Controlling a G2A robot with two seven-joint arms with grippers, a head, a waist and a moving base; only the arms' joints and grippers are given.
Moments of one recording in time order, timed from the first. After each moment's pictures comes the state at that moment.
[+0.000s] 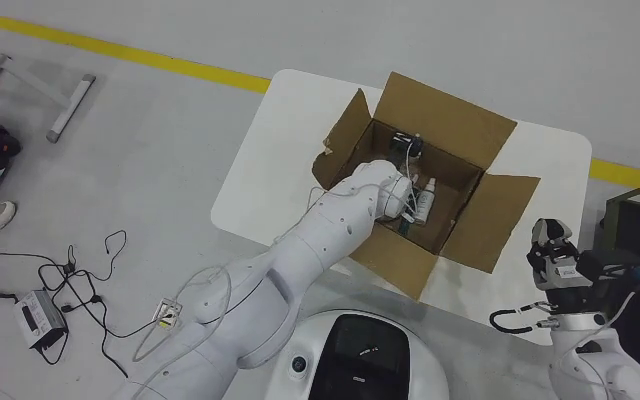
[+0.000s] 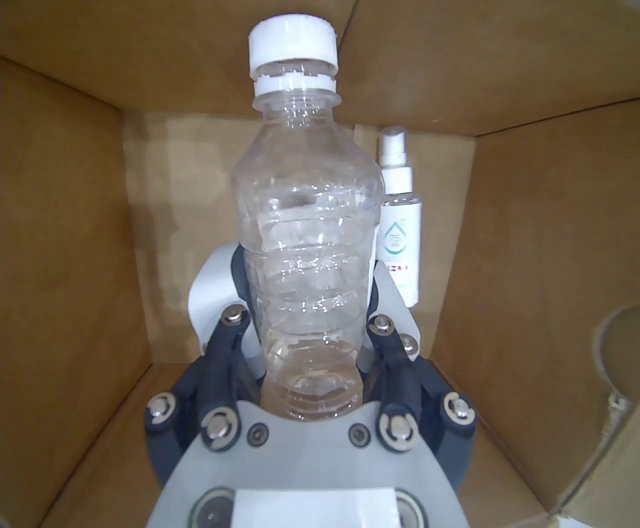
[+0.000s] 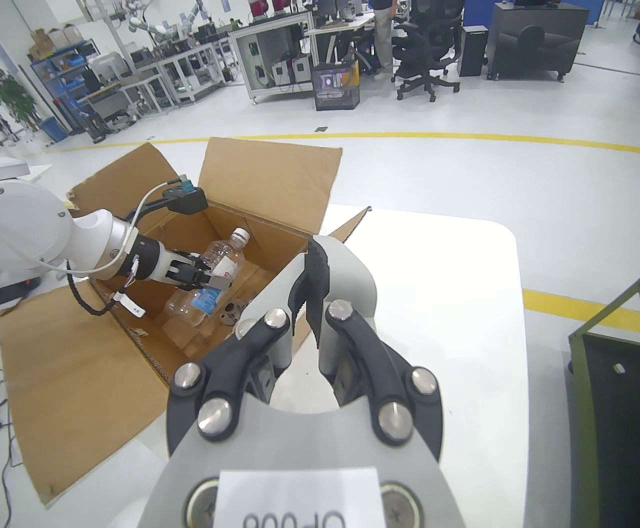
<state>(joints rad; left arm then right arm) 0.40 -1.80 -0.66 -0.59 0.85 0.19 -0.72 -1.87 -1.21 1.78 -2.08 -1.01 -0.18 -0.03</state>
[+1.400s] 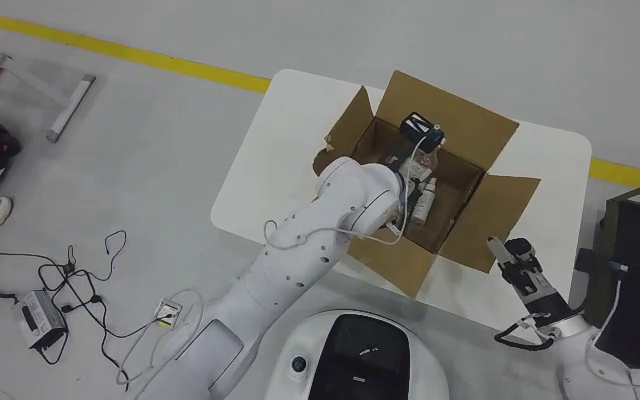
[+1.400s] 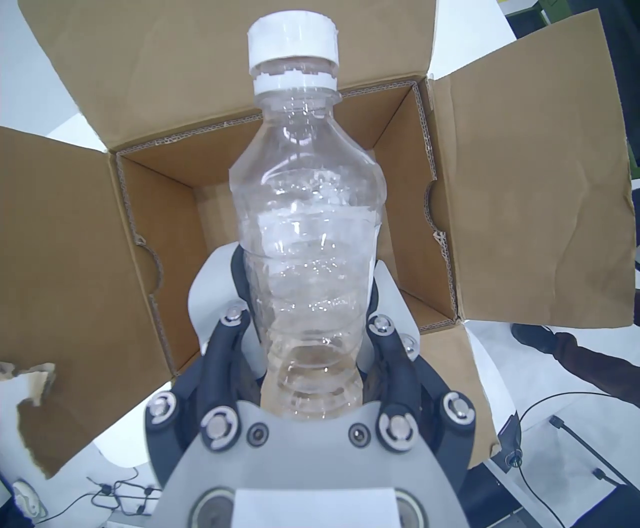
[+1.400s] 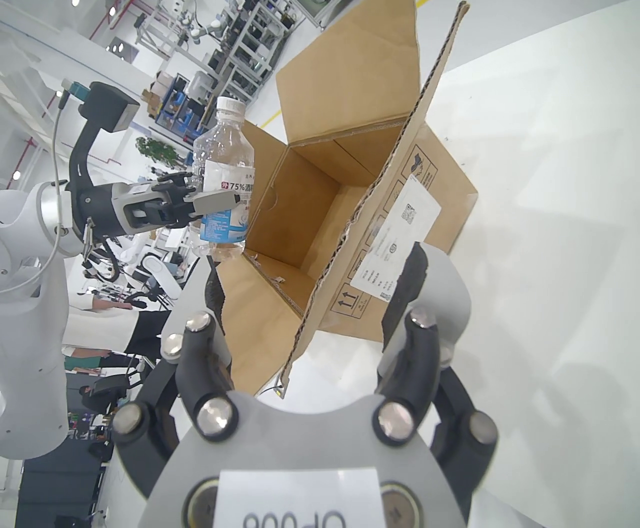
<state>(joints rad) 0.73 -1.61 -0.91 -1.54 1.27 0.02 -1.19 -1.86 -1.21 1.77 -2.02 -0.40 -0.31 0.35</state>
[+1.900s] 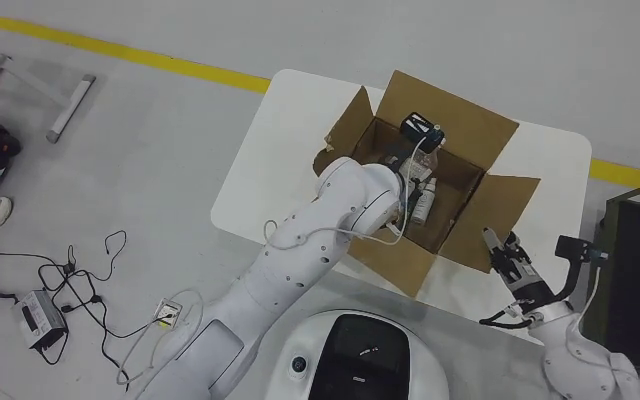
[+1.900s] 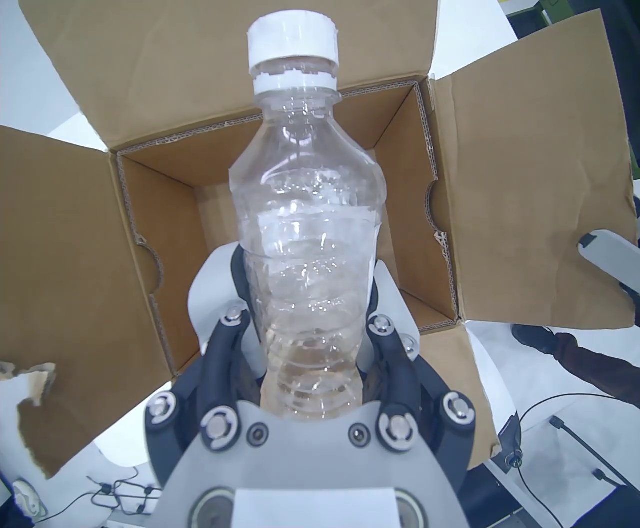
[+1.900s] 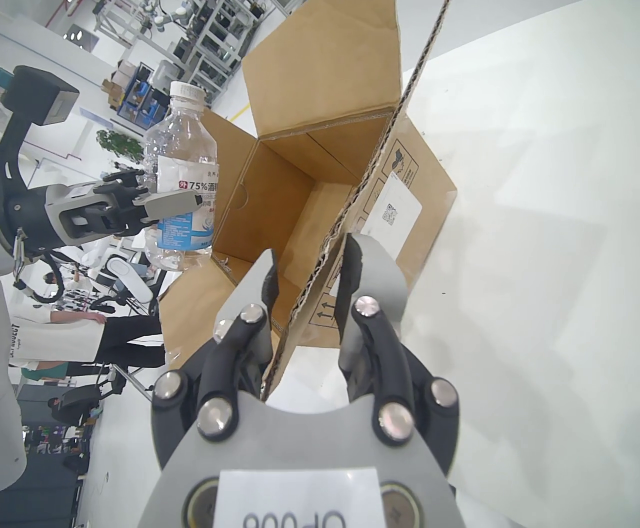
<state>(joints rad) 0.73 -1.61 -0.91 -1.54 1.27 0.02 -1.19 -1.80 -1.21 1.71 -2.00 -0.50 -0.18 0.32</state>
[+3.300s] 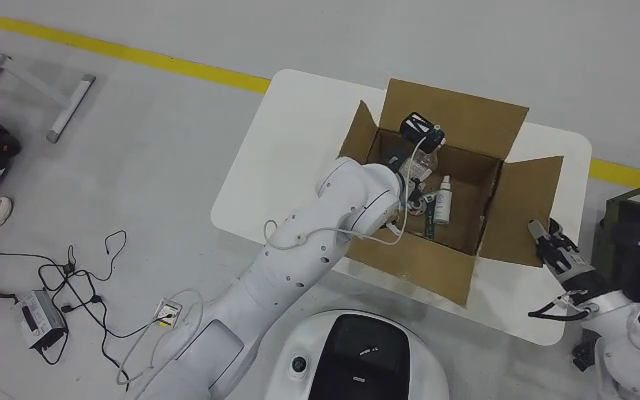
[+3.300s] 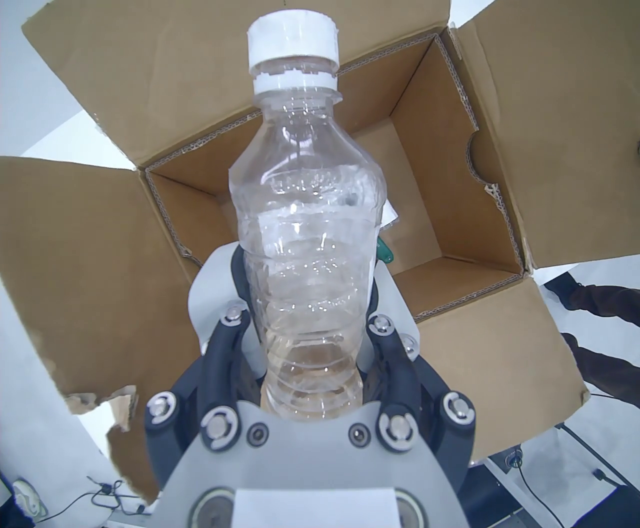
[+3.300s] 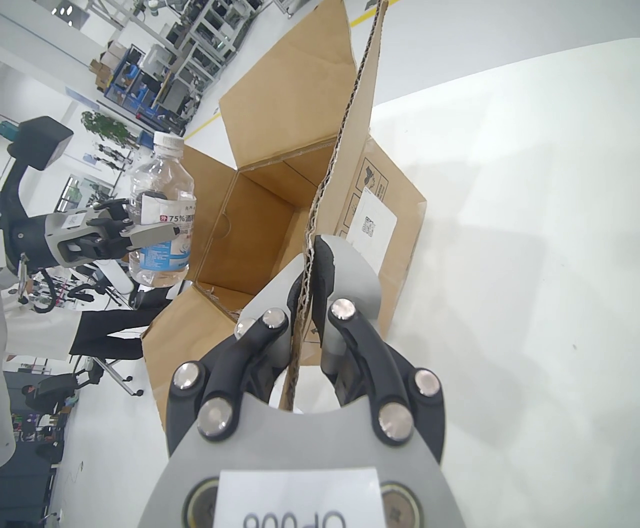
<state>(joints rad) 0.73 -1.61 -0.91 -1.54 1.27 0.02 -1.19 -1.70 -1.17 1.92 -1.93 -0.39 -0.30 0.56</state>
